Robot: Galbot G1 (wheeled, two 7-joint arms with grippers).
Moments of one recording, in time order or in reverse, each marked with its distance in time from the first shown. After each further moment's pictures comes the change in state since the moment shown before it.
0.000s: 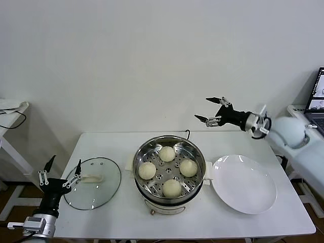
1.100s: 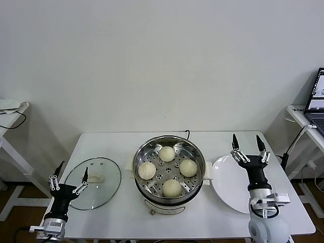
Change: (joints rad) left arm 0.004 0.016 0.068 0.135 0.316 -0.142 -0.117; right arm -0.952 0.618 0.676 0.317 -0.269 0.296 0.471
